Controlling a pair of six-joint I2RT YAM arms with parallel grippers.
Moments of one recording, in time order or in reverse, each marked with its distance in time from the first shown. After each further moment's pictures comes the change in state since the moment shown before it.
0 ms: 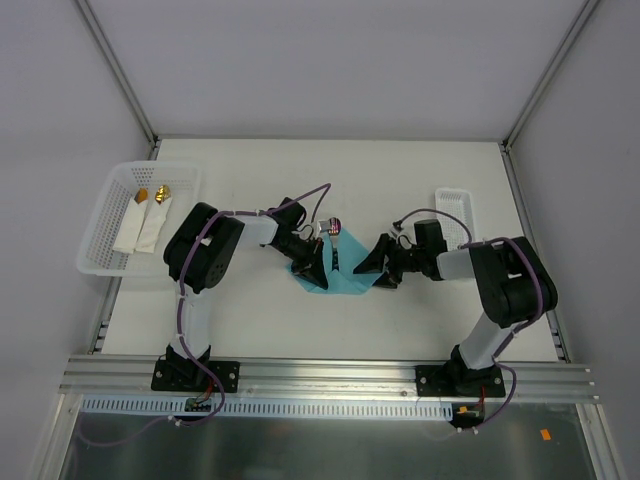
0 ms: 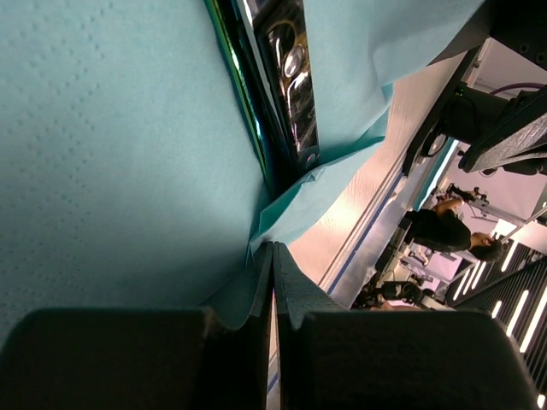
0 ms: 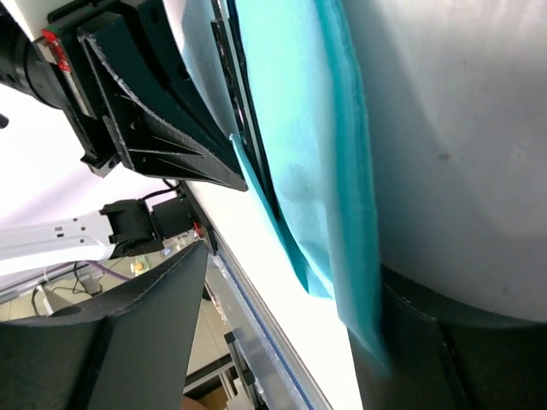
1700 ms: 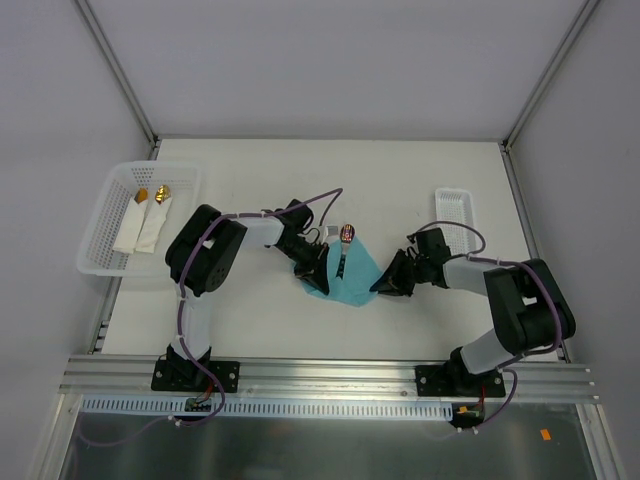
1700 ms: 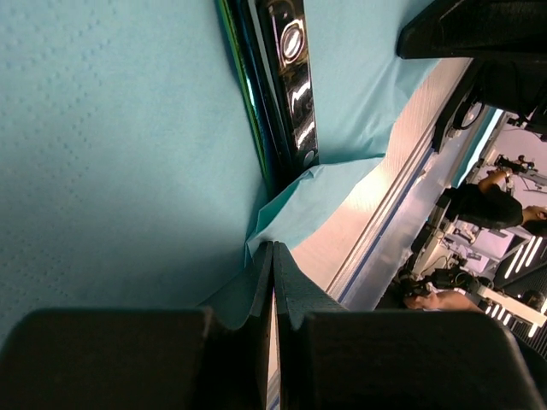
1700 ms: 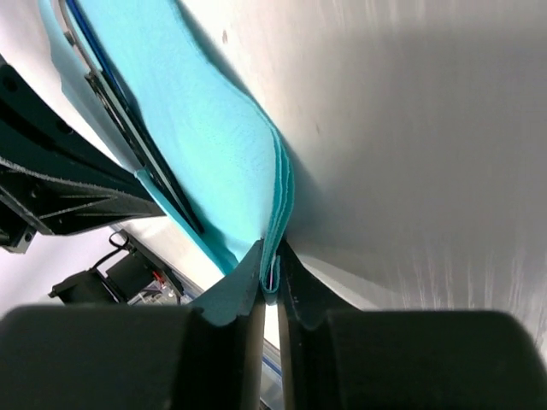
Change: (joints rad) left arm -0.047 -0.014 0.027 -0.093 -0.042 0.126; right arm 0.031 -0.199 -0.050 -0.304 0.316 0.063
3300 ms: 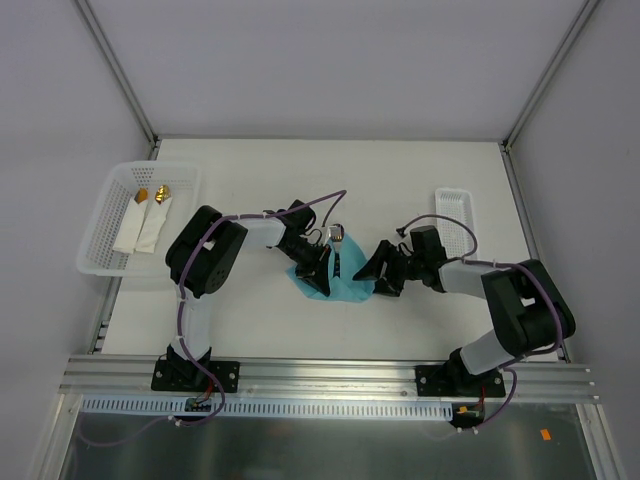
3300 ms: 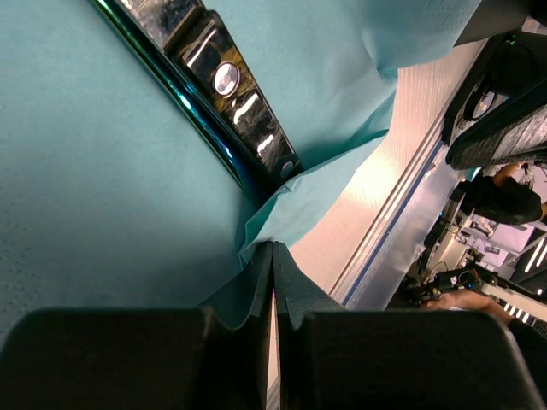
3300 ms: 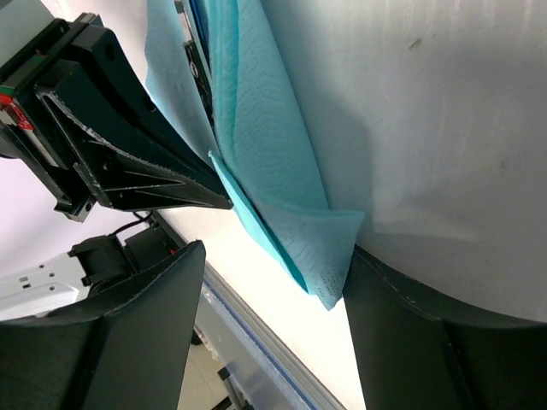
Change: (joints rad) left arm -0.019 -0.008 0.000 -0.003 -0.010 0.024; right arm 0.061 0.000 -0.016 0.181 -0.082 0.022
